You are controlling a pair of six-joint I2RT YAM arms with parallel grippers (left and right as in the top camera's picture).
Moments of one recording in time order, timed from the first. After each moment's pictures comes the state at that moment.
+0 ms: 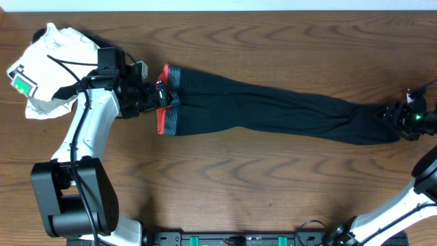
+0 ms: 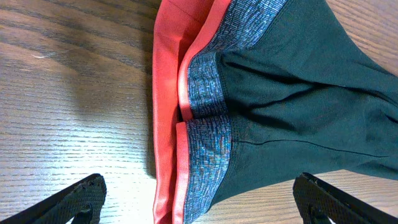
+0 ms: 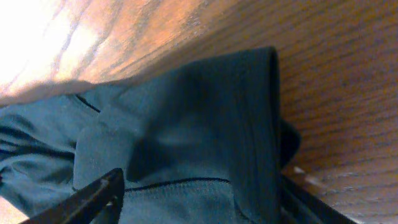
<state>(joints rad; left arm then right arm) 0.07 1.71 1.23 -0.78 0.37 -0.17 -0.71 2.10 1.40 -0.85 -0.52 -0.23</state>
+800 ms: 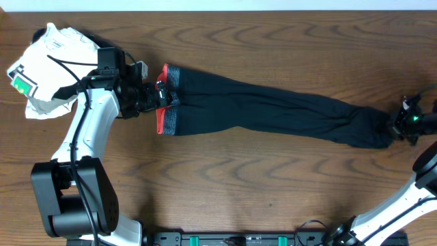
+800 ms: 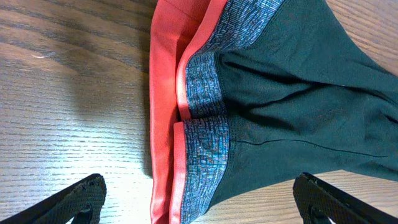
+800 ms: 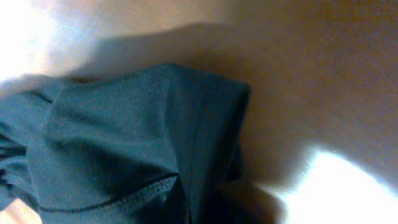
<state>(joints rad) 0.07 1.71 1.23 -0.78 0.37 -0.17 -0.71 2.17 1.49 -1.02 -0.42 -0.12</state>
